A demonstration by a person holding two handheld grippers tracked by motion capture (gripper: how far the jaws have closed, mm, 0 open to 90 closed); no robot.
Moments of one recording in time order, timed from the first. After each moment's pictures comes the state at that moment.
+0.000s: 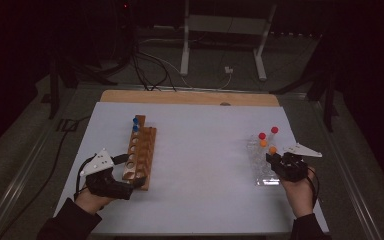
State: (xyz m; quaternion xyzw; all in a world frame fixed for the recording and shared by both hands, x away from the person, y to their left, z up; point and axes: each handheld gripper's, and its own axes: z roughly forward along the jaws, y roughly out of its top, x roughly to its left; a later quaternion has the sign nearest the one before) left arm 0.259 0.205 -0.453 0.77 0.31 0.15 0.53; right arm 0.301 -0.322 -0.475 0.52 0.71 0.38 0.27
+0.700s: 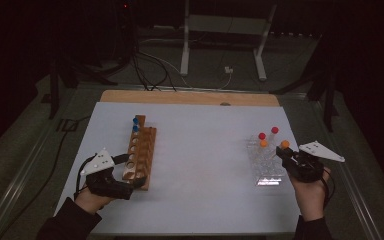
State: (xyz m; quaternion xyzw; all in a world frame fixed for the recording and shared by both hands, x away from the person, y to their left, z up) left arm 0.259 0.204 -0.450 0.78 0.30 0.15 0.53; right arm 0.269 -0.326 -0.426 0.50 0.68 0.42 0.32
